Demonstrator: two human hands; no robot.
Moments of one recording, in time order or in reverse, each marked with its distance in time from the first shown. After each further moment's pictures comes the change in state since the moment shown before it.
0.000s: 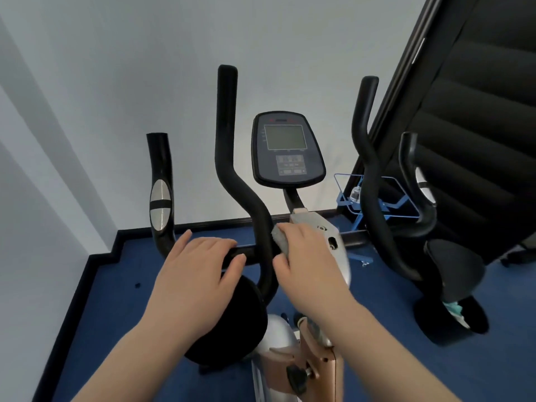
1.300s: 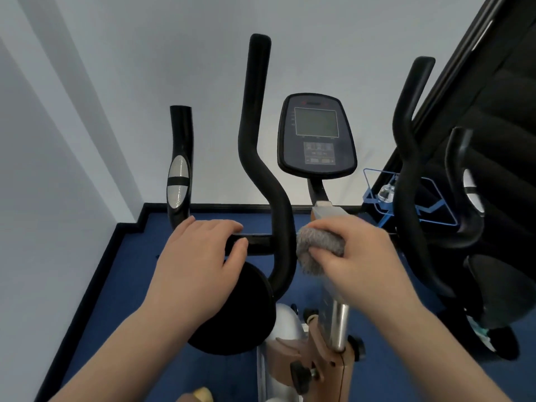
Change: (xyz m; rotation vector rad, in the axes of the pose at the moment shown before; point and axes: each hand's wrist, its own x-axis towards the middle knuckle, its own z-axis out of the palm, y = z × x) left_hand -0.004 0.000 0.000 -0.081 0.151 -0.113; right_hand 0.001 0.017 -0.036 0.127 0.027 -0.095
